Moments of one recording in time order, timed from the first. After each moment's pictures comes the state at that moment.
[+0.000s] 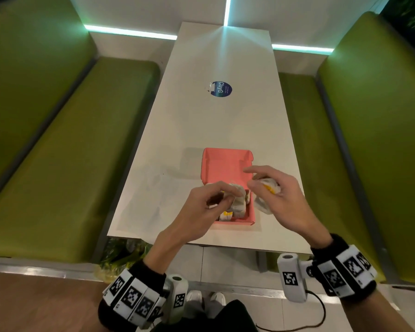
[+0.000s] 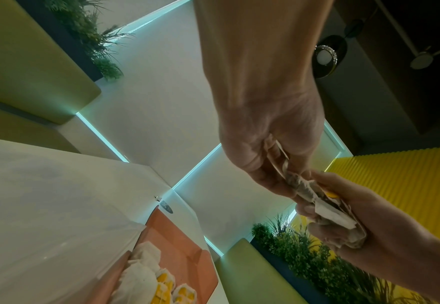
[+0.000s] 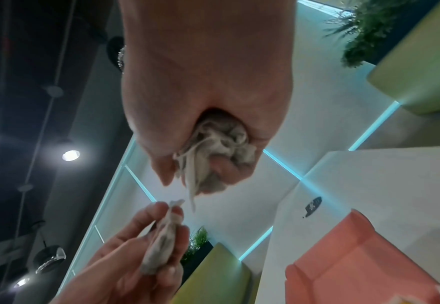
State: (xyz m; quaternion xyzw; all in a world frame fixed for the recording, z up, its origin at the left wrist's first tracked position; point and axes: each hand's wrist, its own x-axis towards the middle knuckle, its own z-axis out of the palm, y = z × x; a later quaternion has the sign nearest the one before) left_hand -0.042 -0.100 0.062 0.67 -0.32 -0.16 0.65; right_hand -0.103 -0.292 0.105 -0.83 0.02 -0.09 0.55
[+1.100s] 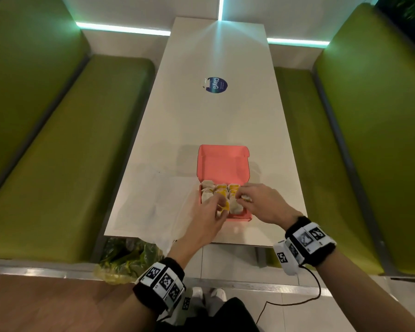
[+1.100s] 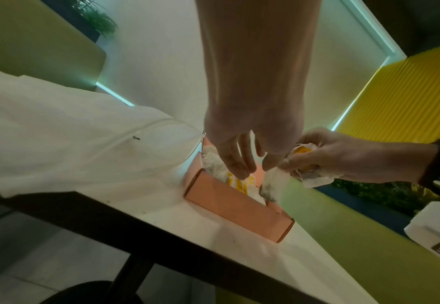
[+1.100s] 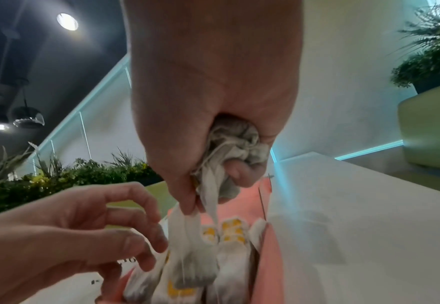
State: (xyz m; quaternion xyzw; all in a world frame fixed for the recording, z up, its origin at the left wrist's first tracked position) left_hand -0.046 -0.130 -0.048 0.82 -0.26 -0.15 0.49; right_hand -0.075 -0.320 0.018 -0.98 -0.01 0.12 0.17
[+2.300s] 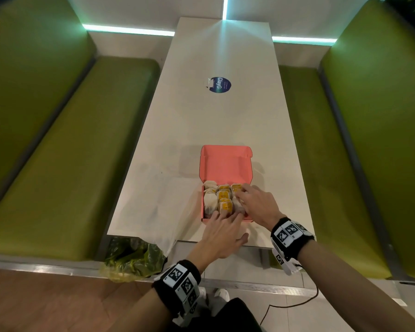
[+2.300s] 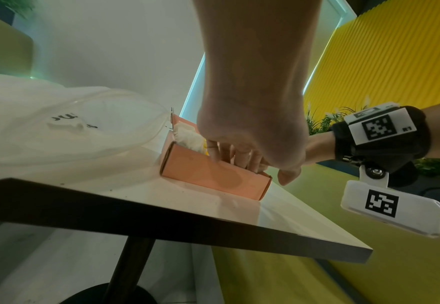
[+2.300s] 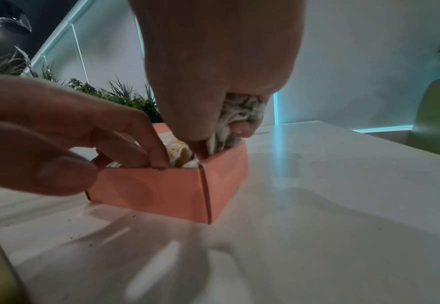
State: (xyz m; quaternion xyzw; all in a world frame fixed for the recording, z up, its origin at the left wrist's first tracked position) left_hand -0.073 -0.154 -0.063 0.88 -0.44 -0.10 0.10; right_hand -0.065 -0.320 -0.038 -0.99 -0.01 0.10 0.03
